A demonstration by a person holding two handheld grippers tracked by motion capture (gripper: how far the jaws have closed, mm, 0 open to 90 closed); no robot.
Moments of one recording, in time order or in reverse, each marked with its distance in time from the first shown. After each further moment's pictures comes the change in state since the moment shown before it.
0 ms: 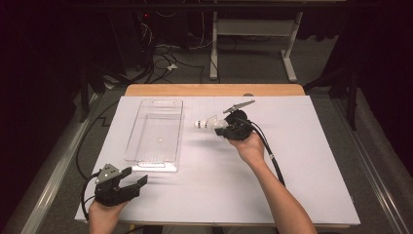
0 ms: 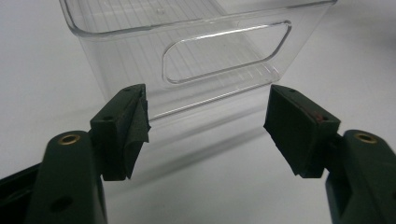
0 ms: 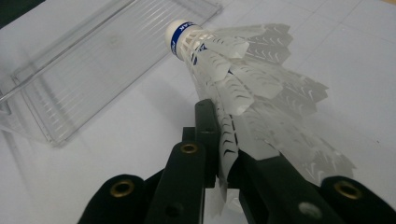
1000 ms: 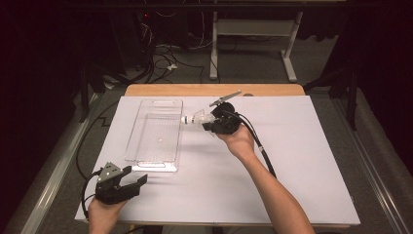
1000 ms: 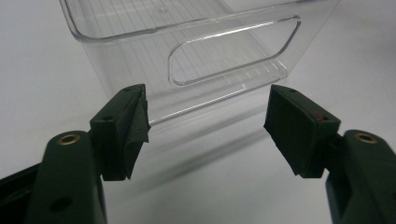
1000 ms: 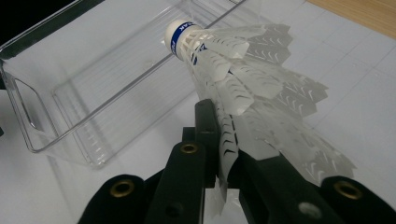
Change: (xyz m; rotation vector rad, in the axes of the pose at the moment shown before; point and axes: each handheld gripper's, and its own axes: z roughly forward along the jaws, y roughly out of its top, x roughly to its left) left arm 0.003 0.003 0.003 0.019 0.013 0.033; right arm 0.029 0.037 0.000 0.003 0.042 -0.054
